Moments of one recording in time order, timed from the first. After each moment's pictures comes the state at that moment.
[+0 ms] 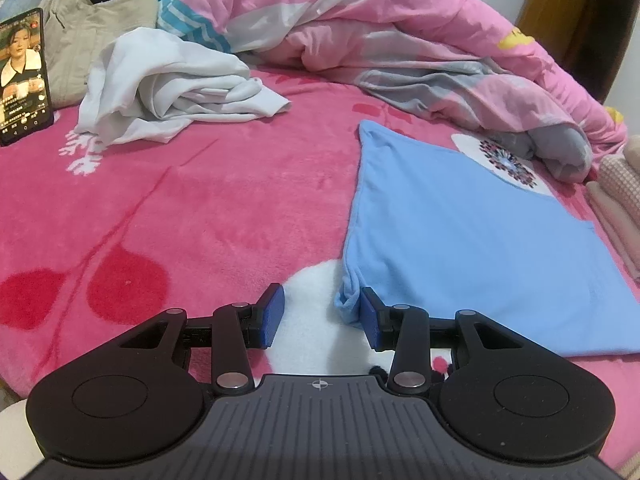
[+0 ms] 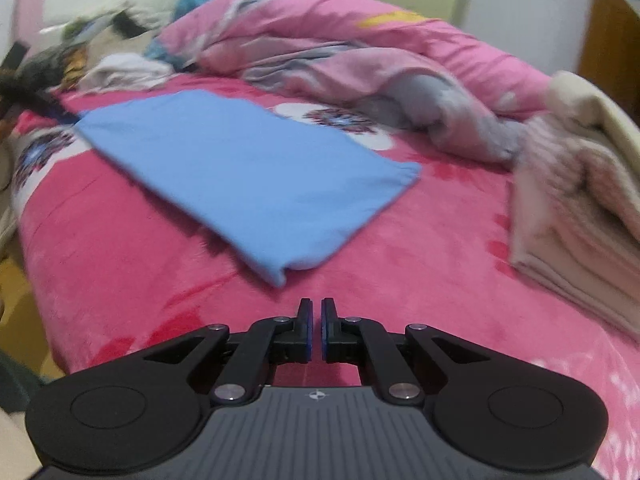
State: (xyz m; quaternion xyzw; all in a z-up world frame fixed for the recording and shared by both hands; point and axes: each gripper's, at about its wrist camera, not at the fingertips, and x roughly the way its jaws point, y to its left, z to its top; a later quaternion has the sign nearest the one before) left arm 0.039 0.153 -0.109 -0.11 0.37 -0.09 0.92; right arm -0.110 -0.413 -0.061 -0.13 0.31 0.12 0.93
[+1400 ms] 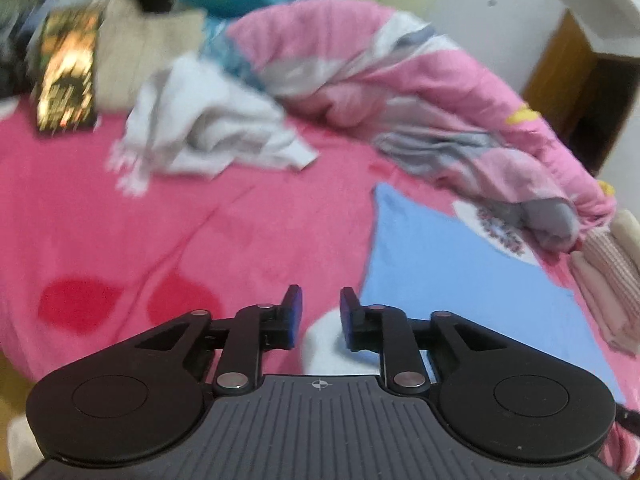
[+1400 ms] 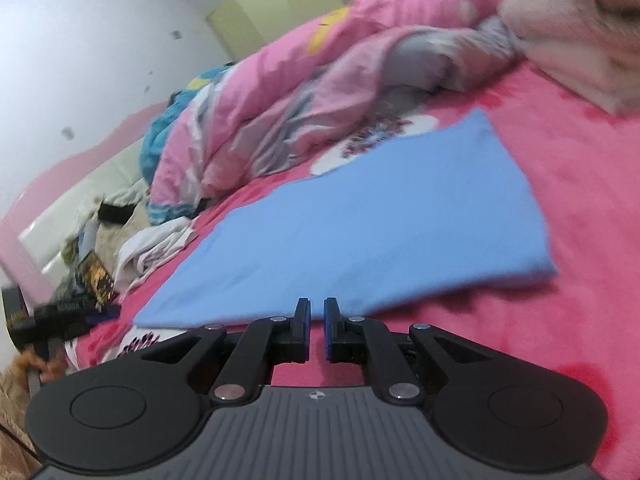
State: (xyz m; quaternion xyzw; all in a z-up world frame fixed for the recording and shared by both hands) left arm 0.018 0.181 -0.083 -0.17 0.29 -0.09 0.94; right arm -0.087 -0.319 -0.077 0.21 0.27 0.14 0.93
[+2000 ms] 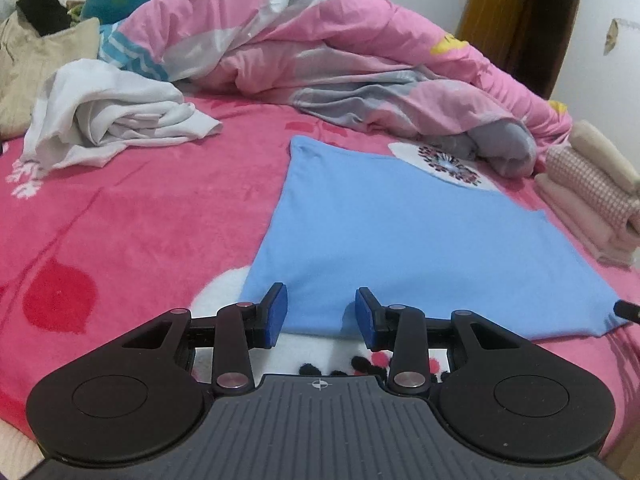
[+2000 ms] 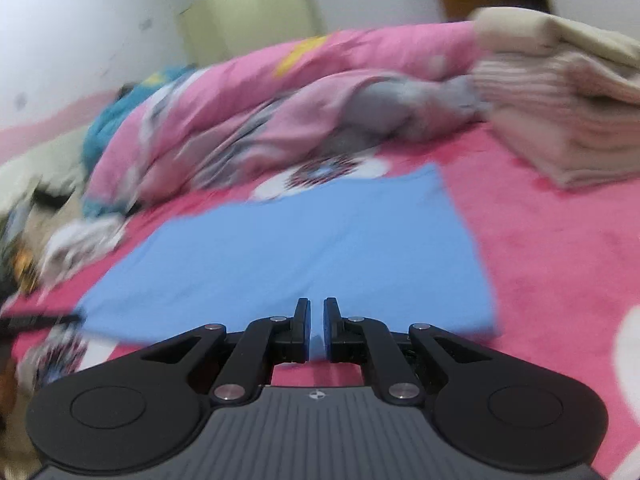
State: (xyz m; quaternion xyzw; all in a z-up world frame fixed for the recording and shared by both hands) left arm 0.025 0.130 -0.115 -0.10 0.31 -0.17 0.93; right arm -0.085 -0.325 -0.066 0.16 0.26 -0.01 0.95
